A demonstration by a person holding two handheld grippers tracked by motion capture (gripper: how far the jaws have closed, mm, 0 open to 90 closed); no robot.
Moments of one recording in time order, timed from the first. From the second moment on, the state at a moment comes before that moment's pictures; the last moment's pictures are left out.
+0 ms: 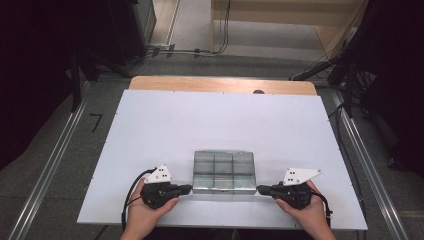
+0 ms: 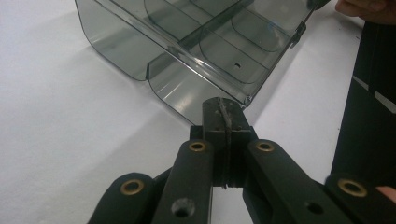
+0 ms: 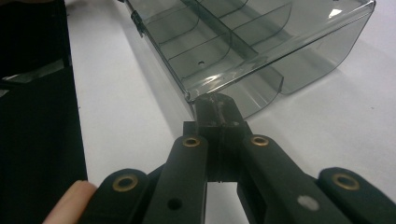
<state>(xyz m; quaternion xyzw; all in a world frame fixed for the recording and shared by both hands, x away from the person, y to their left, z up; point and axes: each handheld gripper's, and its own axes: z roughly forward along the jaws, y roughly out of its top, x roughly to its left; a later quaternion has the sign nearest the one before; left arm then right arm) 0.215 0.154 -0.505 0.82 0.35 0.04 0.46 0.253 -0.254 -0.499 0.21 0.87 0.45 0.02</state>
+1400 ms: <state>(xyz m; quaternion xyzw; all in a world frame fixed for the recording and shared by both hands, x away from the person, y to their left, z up) 0.215 0.160 -0.507 0.81 0.33 0.04 0.49 0.254 -0.257 -0.510 0.23 0.85 0.47 0.00</state>
